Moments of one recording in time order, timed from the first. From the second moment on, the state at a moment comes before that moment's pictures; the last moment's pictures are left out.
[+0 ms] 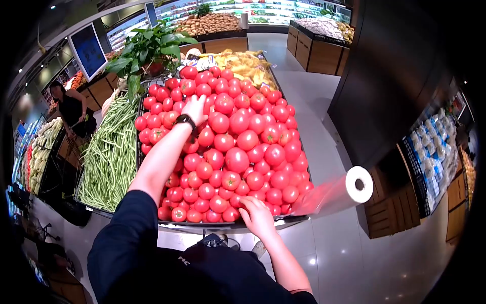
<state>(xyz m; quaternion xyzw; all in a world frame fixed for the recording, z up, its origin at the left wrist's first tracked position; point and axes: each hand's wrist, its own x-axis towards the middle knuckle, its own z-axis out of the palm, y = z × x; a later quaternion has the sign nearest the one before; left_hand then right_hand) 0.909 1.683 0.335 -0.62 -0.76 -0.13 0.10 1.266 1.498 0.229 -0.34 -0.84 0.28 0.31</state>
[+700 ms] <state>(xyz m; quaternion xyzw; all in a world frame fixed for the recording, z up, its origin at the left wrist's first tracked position) 0.907 1.651 0.294 -0.63 -0.71 -0.28 0.17 1.170 1.580 0.279 -0.49 -0.84 0.05 0.25</state>
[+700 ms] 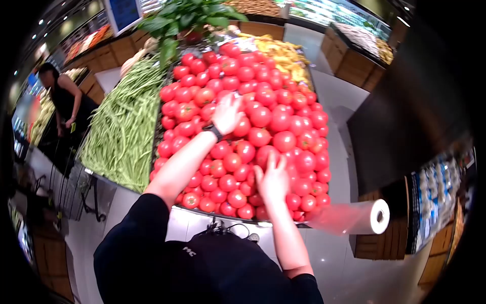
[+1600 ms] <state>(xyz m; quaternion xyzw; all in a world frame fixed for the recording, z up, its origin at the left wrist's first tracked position) 1.019 1.560 0.268 -0.77 -0.57 -0.29 -0.02 1.218 1.596 0.255 -0.48 -0.70 0.20 0.49</state>
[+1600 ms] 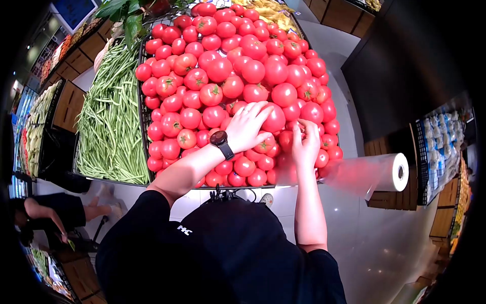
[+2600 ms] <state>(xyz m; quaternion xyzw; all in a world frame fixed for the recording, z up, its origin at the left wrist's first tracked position) 1.038 1.526 0.287 -0.68 -0.48 -0.50 -0.25 1.198 1.570 0.256 -0.33 -0.69 0.44 0.47</state>
